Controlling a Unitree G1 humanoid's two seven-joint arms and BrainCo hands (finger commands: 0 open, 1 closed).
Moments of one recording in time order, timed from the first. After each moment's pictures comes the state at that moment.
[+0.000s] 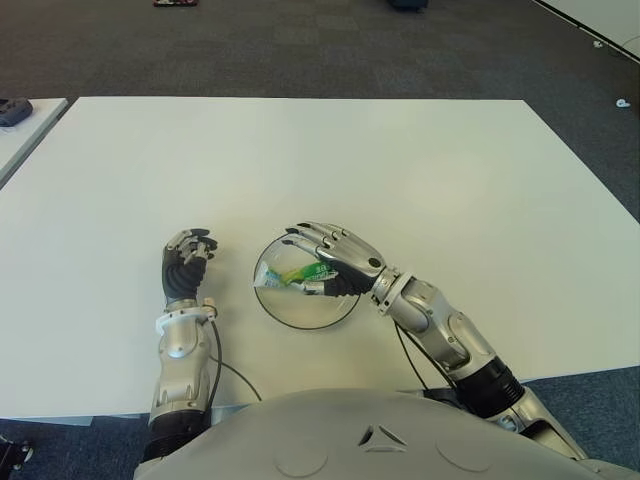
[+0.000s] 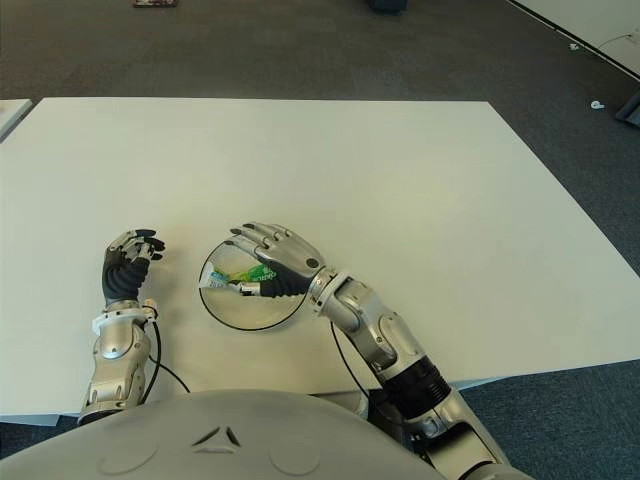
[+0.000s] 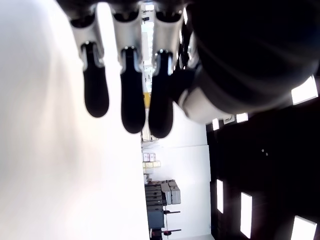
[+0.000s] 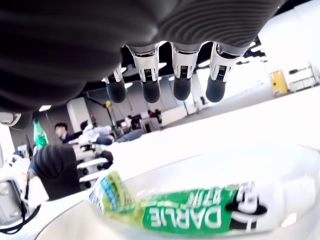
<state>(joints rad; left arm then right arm) 0.29 -0.01 0.18 0.12 0.06 -0.28 0.17 -0.01 -0.37 0.50 -0.16 -0.83 -0.32 0.16</state>
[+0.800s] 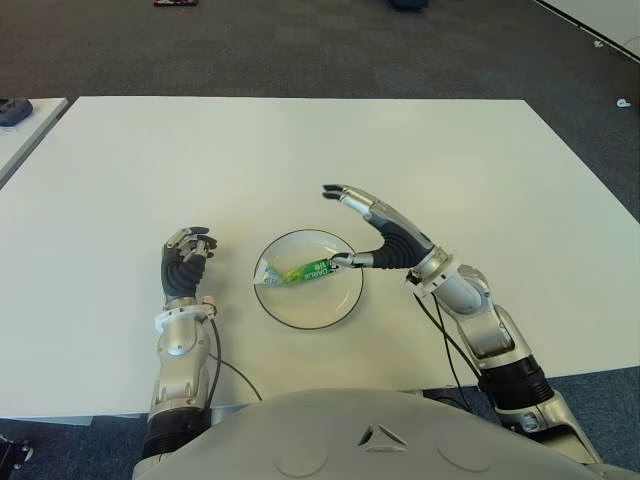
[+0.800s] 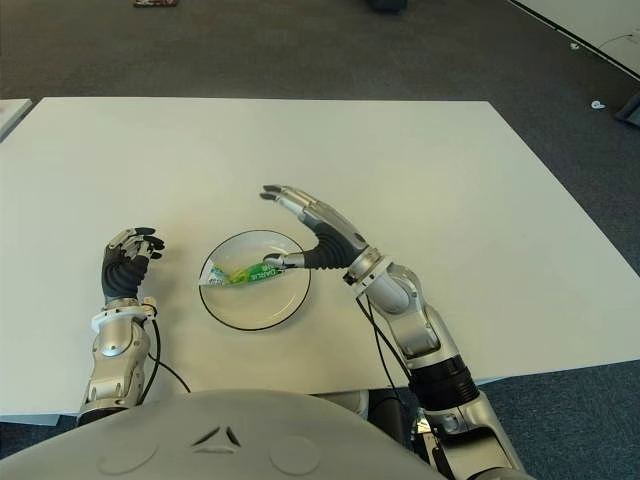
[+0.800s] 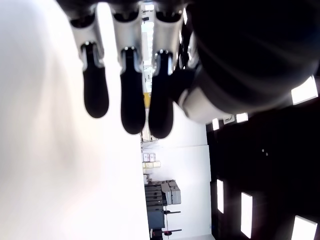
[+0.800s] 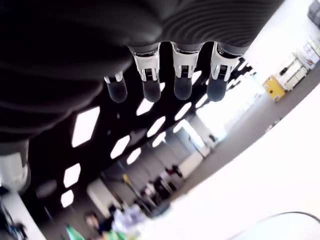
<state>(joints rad) 0.28 0.00 0.18 0.13 0.05 -0.28 0.17 0.03 -0.32 0.25 -0.15 -0.22 -0.42 0.21</state>
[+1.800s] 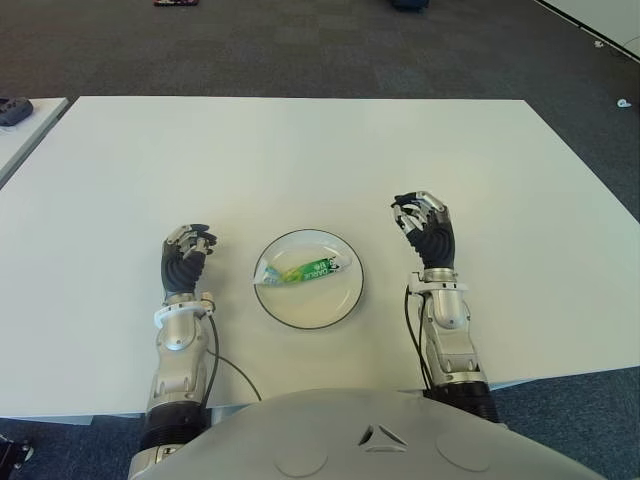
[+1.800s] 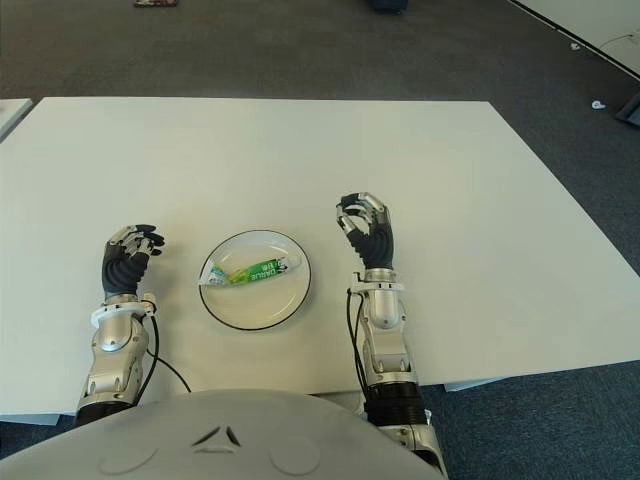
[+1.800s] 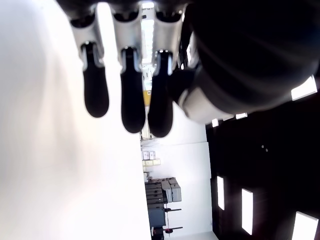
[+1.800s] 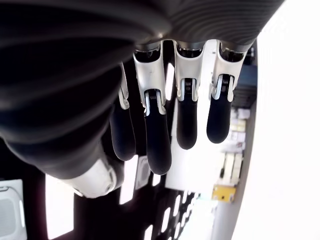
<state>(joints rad) 0.25 0.02 0.18 0.16 0.05 -0.29 0.17 0.13 -0.02 0.05 0.06 -0.12 -0.36 -0.12</state>
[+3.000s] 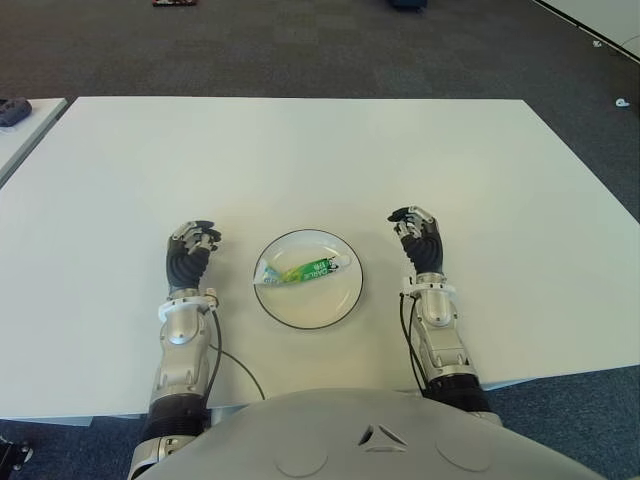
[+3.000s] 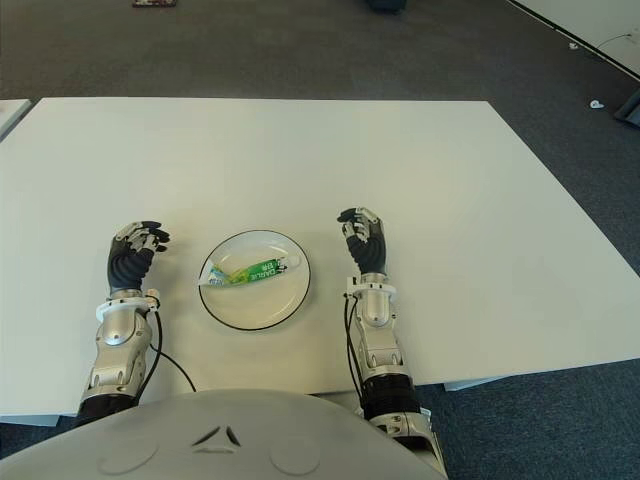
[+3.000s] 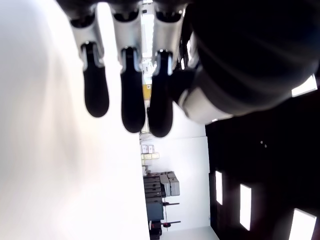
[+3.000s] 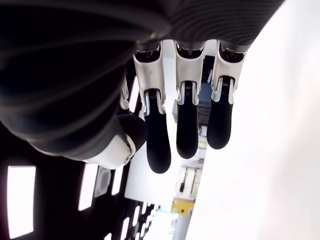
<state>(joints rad) 0.22 0.03 0.17 0.20 0.04 -0.29 0.15 0.08 -0.02 0.03 0.24 -0.20 -0.32 -0.19</state>
